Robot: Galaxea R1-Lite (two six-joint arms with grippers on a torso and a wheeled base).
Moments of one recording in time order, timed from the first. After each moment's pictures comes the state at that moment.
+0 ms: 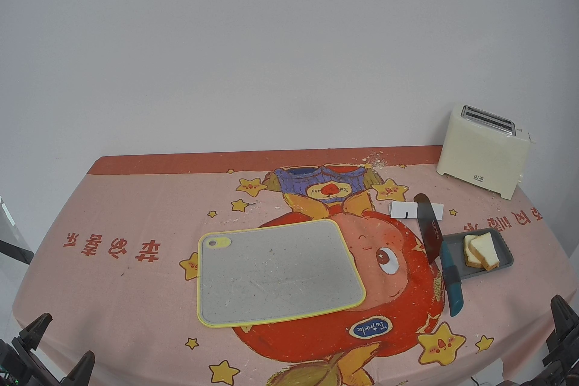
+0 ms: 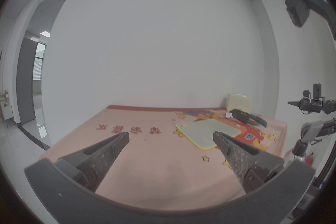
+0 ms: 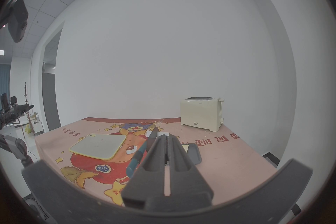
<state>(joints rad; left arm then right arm) -0.19 0.11 -0.02 -0.05 -0.09 -0.06 0.04 0.12 -0.02 0.00 0.01 0.01</state>
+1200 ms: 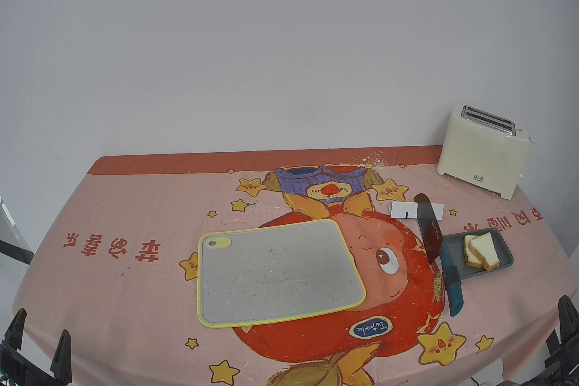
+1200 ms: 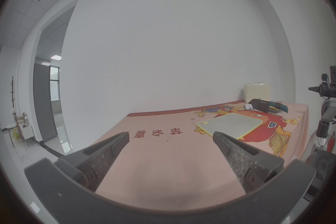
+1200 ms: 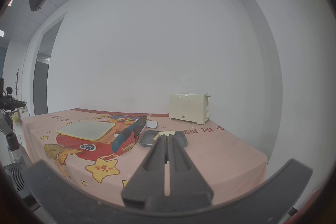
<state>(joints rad) -0.01 0.02 -0.02 -0.01 0.03 0.01 0.00 0.01 -0.02 0.01 -0.01 0.01</state>
